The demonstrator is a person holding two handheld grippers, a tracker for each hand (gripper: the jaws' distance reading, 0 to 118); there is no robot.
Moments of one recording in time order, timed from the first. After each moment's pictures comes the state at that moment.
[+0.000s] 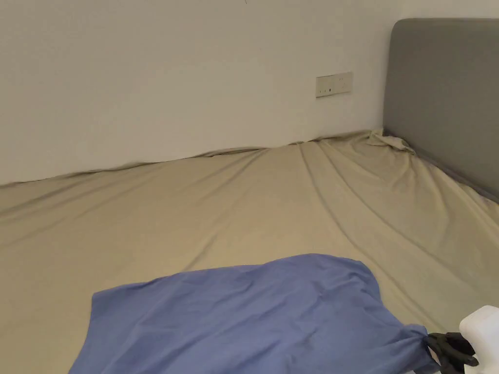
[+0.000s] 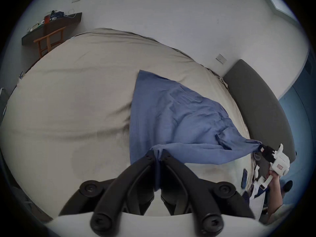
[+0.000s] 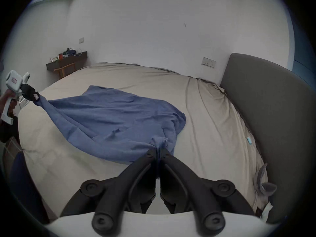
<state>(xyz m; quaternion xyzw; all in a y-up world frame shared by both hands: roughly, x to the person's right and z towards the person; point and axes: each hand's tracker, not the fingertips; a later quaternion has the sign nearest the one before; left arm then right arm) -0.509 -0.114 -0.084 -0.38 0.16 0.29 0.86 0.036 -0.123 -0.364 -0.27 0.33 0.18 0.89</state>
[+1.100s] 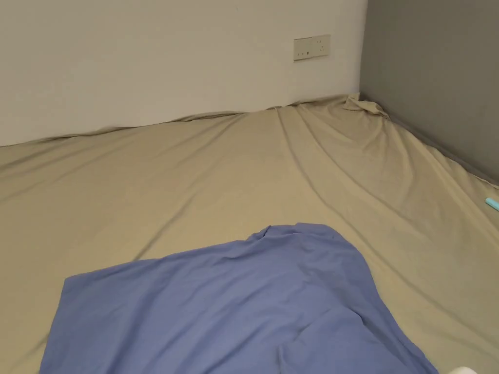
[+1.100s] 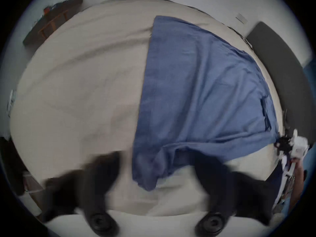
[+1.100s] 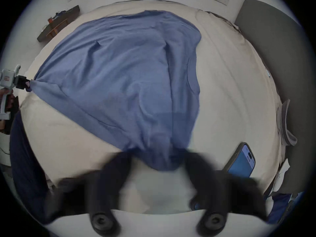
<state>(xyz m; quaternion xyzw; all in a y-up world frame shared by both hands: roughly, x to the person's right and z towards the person) -0.454 -0.228 -0.033 -0.54 0.21 0.20 0.79 0.098 -0.238 -0.332 -0.51 0.31 0.24 0.76</state>
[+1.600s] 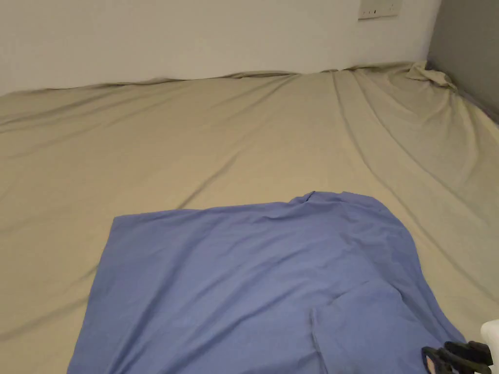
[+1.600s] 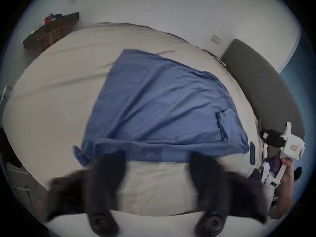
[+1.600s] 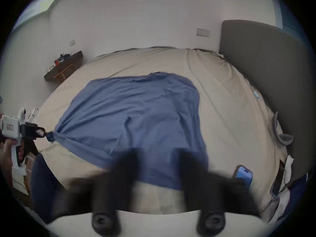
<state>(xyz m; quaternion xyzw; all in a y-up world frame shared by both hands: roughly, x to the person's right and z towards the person) -0.361 -0.184 -0.031 -0.42 0.16 0.26 0.85 0.048 -0.161 -0.287 -0.39 0.32 0.11 0.86</state>
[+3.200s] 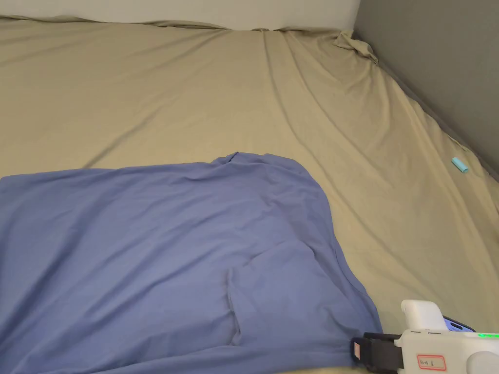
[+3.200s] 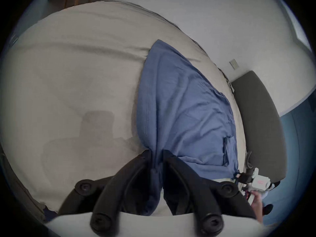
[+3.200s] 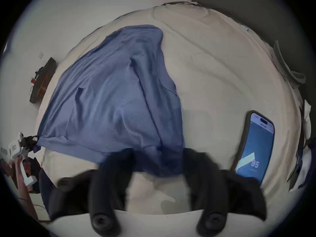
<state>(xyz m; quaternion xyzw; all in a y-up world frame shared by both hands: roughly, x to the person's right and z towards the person) -0.451 -0.237 -0.007 -0.37 0.21 0.40 0.81 0.113 -0.254 -0.344 -0.55 0.23 0.02 0.80</state>
